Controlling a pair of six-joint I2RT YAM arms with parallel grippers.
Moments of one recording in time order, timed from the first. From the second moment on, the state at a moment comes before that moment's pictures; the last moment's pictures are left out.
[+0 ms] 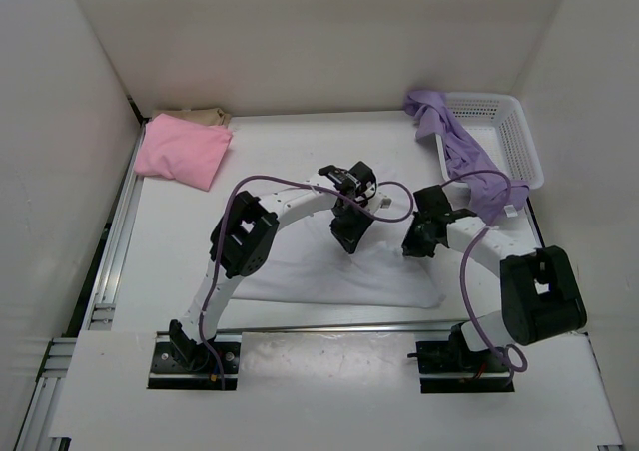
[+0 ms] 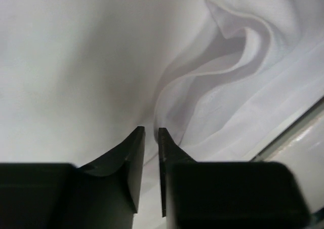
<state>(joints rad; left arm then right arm) -0.83 2.27 1.86 -0.93 0.34 -0.01 0.33 1.43 0.73 -0.46 -0.02 0.66</state>
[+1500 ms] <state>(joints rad) 0.00 1.32 0.75 -0.84 -0.08 0.00 0.25 0.87 0.42 -0.84 0.08 0.92</state>
